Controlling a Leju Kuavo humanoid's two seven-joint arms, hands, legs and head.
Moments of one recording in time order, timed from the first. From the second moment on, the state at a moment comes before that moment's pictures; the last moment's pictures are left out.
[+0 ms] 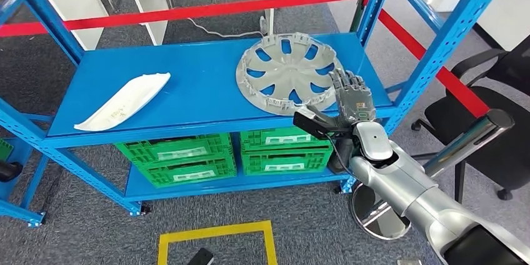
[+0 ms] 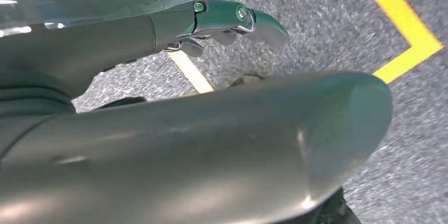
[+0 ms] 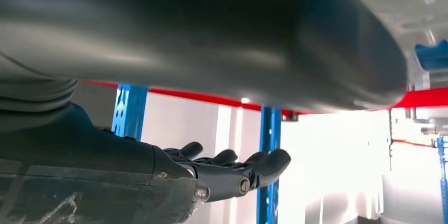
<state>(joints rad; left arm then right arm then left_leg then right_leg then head) -0.18 -0.03 -1.19 -0.30 0.73 0.16 -0.04 -0.70 -0.37 0.89 -1.05 0.92 -0.29 0.42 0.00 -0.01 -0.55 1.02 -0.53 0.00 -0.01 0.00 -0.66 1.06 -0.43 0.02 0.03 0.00</state>
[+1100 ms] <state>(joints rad) -0.18 -0.03 -1.17 -0.30 0.74 0.13 -0.04 -0.70 -0.34 0.89 -0.99 0.87 -0.28 0.37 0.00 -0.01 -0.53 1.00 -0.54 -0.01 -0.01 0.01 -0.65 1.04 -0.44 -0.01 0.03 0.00</state>
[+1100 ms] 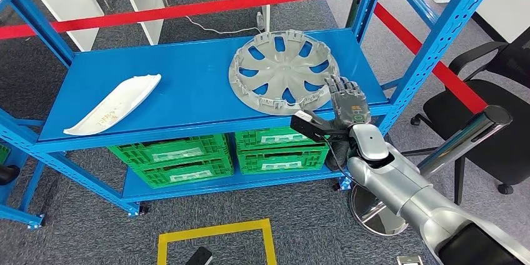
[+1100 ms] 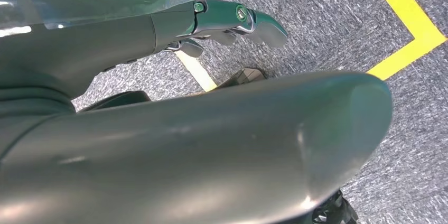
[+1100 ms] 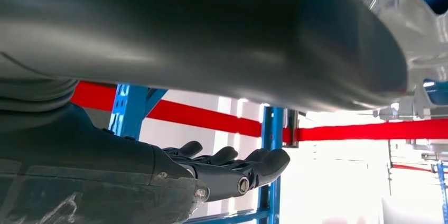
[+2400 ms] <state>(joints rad) -0.18 -0.03 -1.17 -0.30 0.72 0.11 -0.02 -0.76 -0.30 0.92 -0.87 0.94 -0.30 0.39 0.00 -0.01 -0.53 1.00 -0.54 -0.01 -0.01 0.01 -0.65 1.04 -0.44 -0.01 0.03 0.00</state>
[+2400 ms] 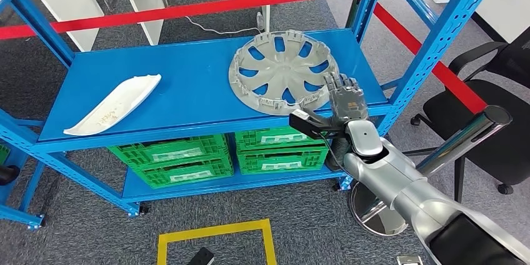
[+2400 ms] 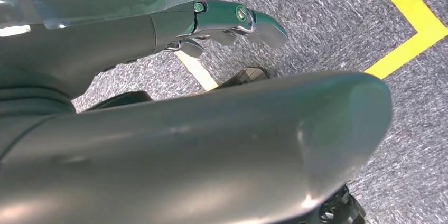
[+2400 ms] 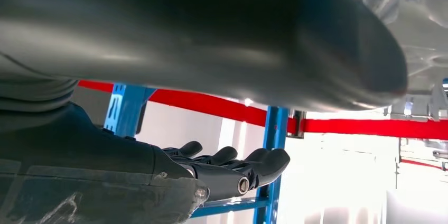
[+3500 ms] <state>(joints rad) -0.18 -0.03 -1.17 -0.30 0.71 0.11 -0.01 -0.79 -0.26 0.94 -0.73 0.93 -0.30 0.39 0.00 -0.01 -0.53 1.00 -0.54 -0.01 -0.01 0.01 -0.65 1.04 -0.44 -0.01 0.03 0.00</state>
